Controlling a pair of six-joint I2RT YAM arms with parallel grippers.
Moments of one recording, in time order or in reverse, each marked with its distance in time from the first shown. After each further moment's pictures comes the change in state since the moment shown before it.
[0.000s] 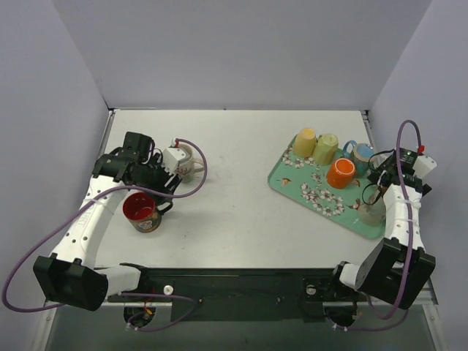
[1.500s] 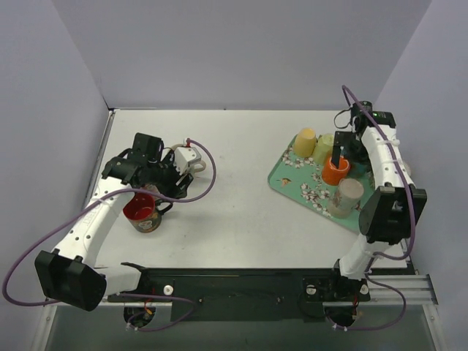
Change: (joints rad) left arm -0.079 0.002 -0.056 0.177 0.111 0.013; right arm 0.343 0.454 0.675 -0.564 -0.161 -0.299
